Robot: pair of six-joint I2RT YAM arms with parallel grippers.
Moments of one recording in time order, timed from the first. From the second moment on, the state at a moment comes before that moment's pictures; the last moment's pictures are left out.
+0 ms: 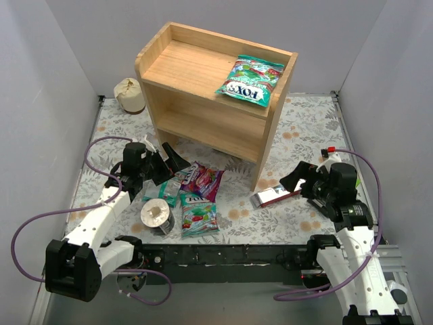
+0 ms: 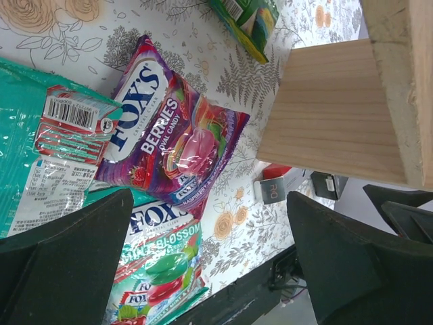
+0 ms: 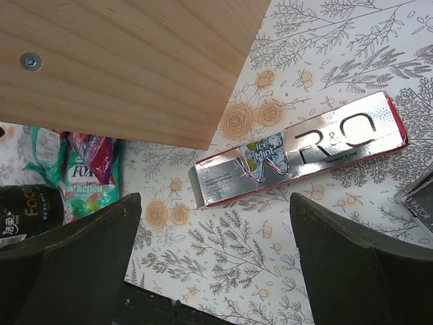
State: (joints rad) left arm -0.23 1.05 0.68 -0.24 0.38 -0.79; right arm 0.08 0.57 0.61 -0.63 -0.33 0.43
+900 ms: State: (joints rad) left arm -0.23 0.91 0.79 -0.56 0.48 -0.69; right arm 0.08 0.54 0.61 -0.69 -0.51 0.41
